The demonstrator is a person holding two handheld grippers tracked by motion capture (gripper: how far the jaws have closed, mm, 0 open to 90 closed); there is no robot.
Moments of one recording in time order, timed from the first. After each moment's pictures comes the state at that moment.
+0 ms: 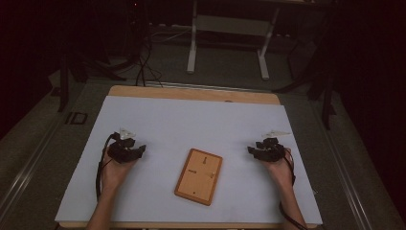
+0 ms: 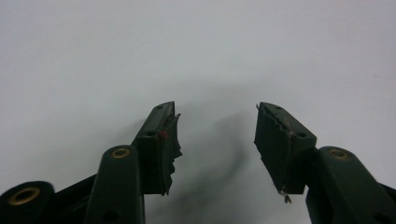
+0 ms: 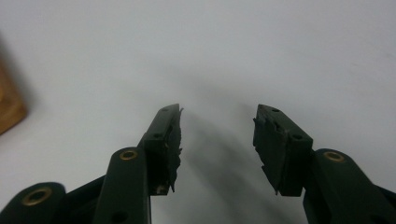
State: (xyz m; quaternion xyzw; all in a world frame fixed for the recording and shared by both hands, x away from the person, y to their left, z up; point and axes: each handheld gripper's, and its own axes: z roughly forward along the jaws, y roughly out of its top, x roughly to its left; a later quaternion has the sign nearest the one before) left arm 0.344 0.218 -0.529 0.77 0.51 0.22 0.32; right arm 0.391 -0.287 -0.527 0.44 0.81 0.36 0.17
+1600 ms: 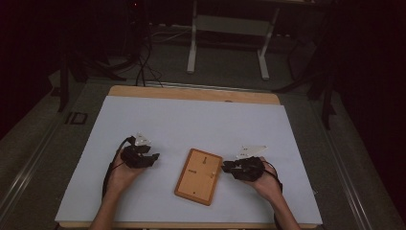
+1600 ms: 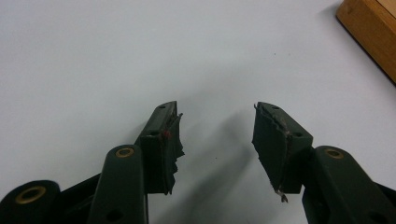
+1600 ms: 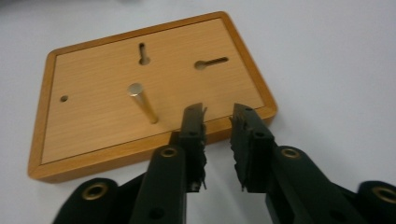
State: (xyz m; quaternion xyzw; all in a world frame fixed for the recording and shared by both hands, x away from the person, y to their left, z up) left arm 0.337 0.182 -0.531 0.82 0.43 0.18 0.33; right arm 0.322 -0.207 -0.504 0.24 0.88 0.40 0.08
